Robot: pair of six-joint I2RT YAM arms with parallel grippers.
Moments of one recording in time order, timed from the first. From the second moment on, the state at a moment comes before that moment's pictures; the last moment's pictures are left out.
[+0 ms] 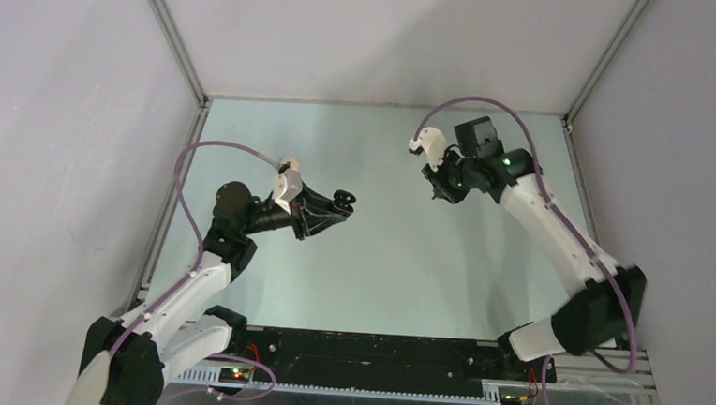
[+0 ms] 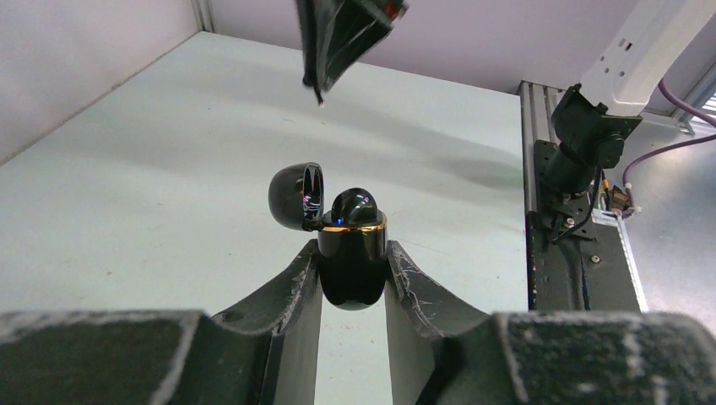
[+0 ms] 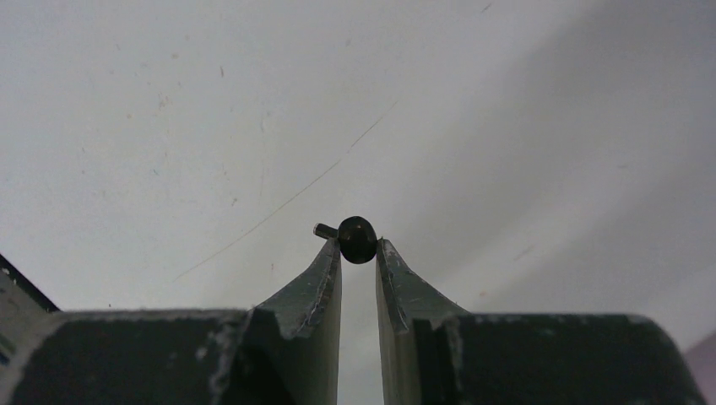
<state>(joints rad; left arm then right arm) -0.34 0.95 0.51 0.51 0.96 -0.13 0.44 1.53 1.45 -0.89 -0.23 -0.55</state>
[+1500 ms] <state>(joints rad) -0.34 1.01 0.51 0.67 1.00 -0.31 1.15 1.33 1.31 -0.36 0.31 -0.55</state>
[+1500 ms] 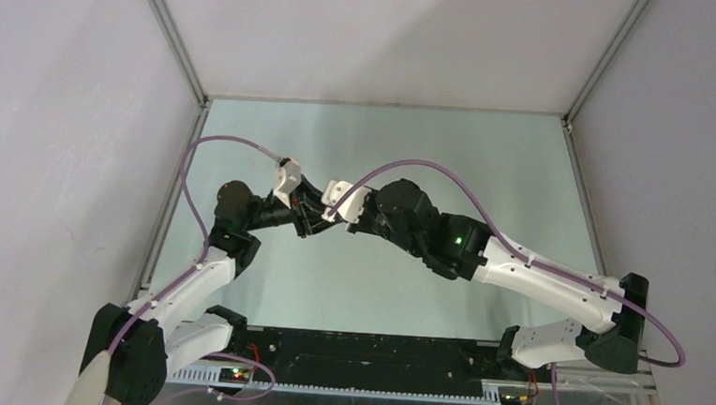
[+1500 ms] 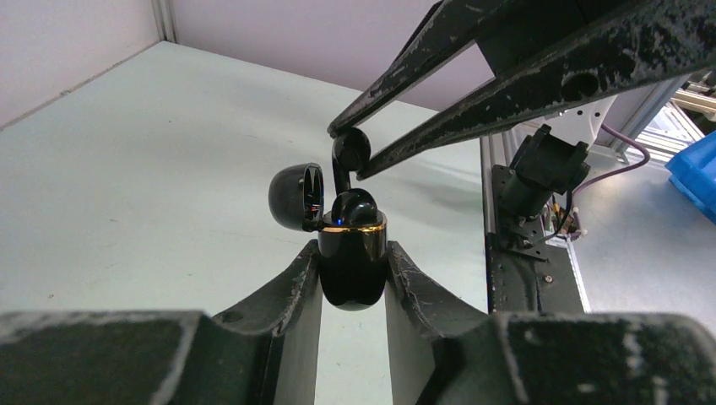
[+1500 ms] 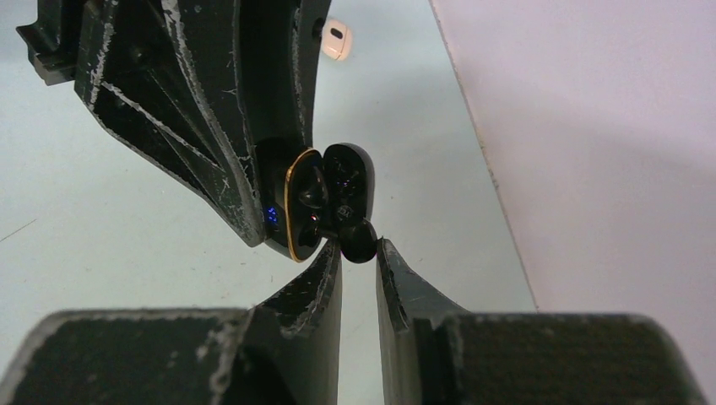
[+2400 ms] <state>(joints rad) -0.34 1.01 0.50 0.67 1.00 -0.31 1.18 1.35 1.31 -0.36 0.35 -0.56</state>
